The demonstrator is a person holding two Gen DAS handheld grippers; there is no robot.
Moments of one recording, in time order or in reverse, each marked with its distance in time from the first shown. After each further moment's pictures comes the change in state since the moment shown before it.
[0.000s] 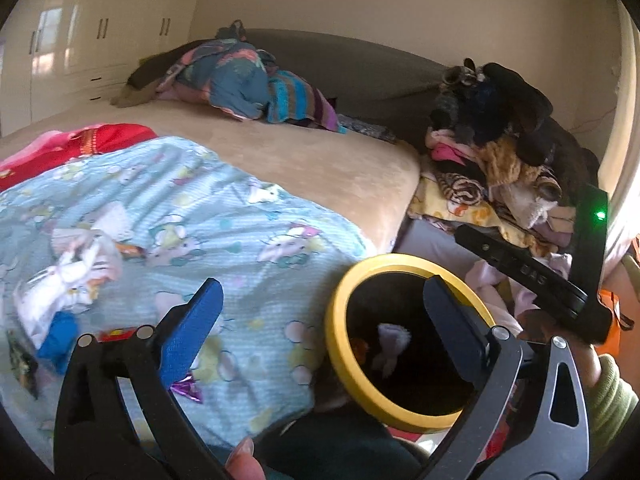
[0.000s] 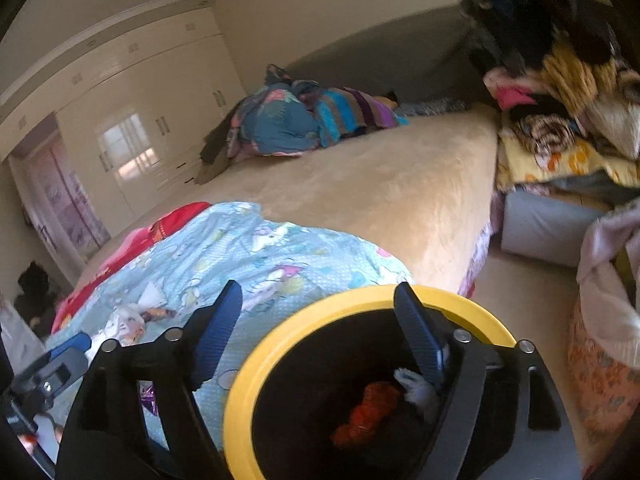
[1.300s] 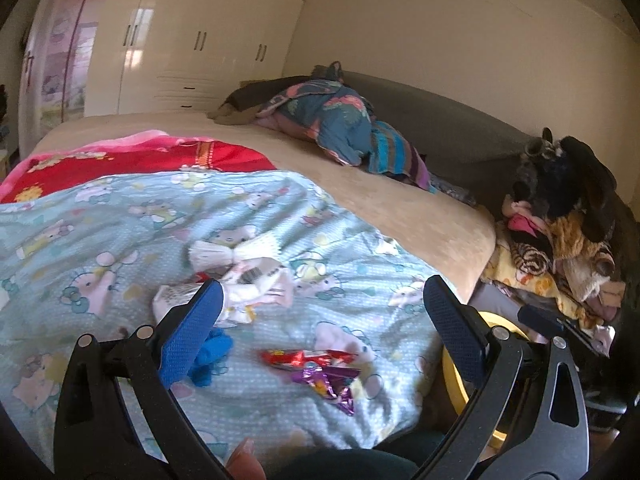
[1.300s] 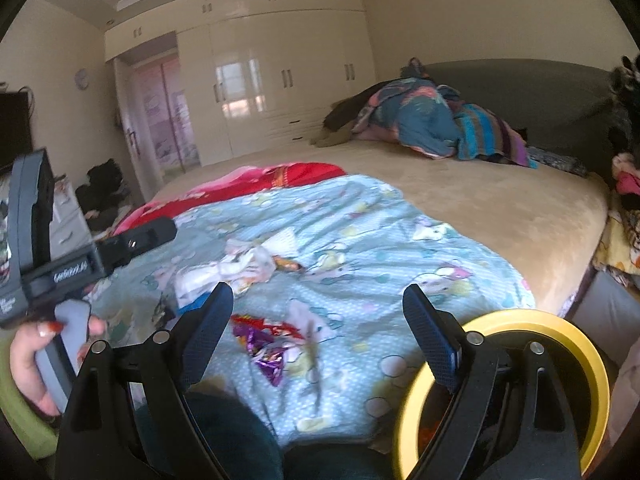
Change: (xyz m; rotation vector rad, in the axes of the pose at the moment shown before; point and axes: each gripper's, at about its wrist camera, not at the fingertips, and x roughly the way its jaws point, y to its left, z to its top) left arm -0.083 0.116 0.009 -0.185 -0.161 0.247; right arm 0.005 0.167 -0.036 -0.352 0.087 0.304
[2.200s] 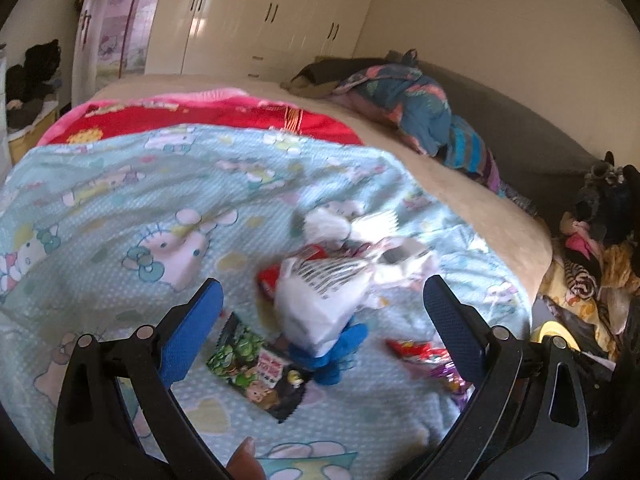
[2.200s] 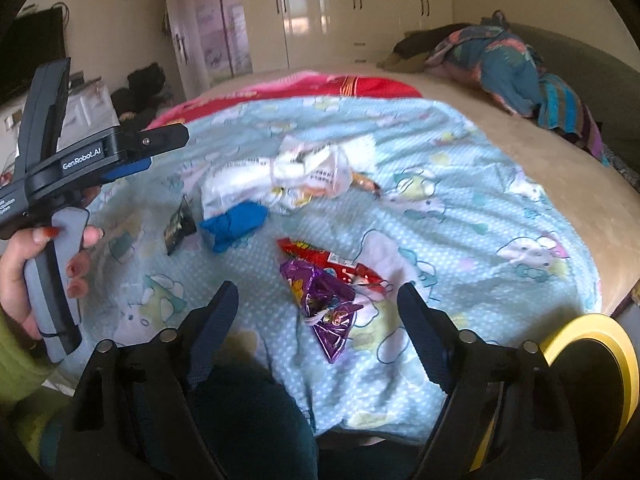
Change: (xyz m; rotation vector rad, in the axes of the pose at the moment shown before) left arm 0.023 0.108 -0.020 -0.143 0.086 0.184; right arm 0.107 0.053 -0.034 -0.187 0.311 0.137
